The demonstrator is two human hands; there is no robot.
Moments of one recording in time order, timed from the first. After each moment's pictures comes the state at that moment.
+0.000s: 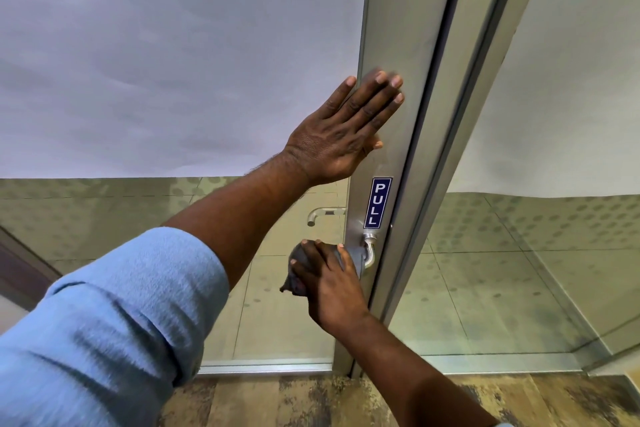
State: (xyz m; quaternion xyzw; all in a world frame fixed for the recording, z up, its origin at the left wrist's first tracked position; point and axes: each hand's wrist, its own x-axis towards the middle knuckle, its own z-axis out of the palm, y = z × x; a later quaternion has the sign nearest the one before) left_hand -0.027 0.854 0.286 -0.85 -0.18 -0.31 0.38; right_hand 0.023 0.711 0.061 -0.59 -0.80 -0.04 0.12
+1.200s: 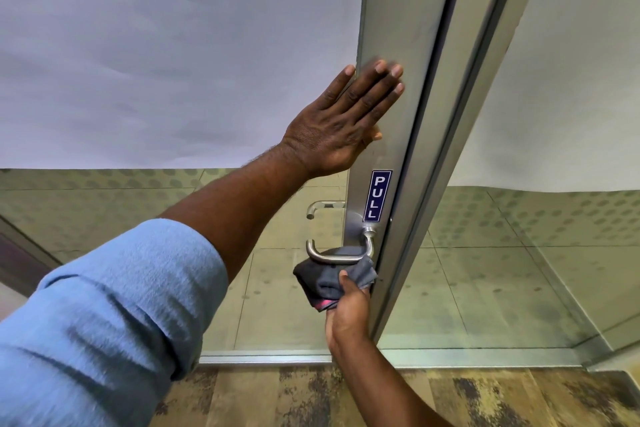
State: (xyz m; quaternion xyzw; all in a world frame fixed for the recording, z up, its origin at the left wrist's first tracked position) left_hand -0.026 0.854 0.285 -0.85 -0.19 -0.31 0.38; right_hand 0.000 0.691 0.048 -0.42 0.06 0.53 0.74
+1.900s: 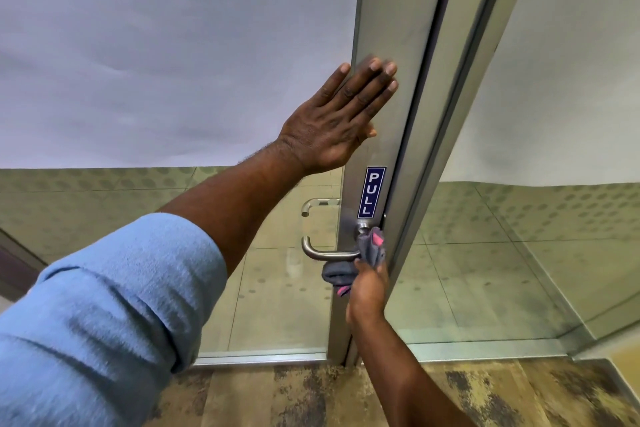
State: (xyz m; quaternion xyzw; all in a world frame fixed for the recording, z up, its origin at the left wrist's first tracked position) left_hand -0.028 0.850 0.288 -0.85 -0.19 -0.30 0.38; right_hand 0.037 0.692 0.082 -0.52 -0.06 0.45 0.72
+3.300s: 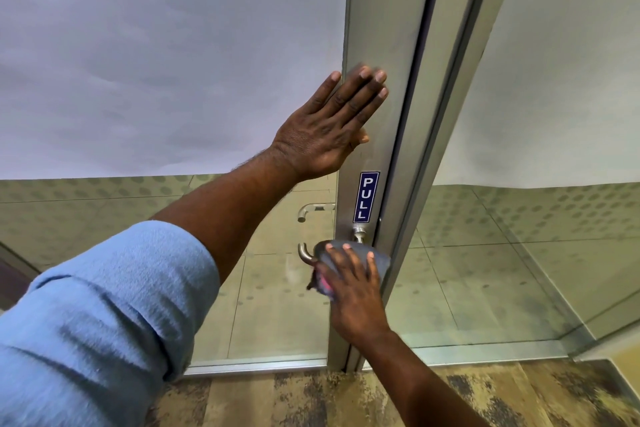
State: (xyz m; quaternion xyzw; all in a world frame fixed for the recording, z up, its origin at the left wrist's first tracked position) left_hand -0.029 0.847 0.290 -0.85 -0.20 -0.29 0.38; right_hand 0.063 0.676 0.039 -0.66 -0.72 0.00 0.20
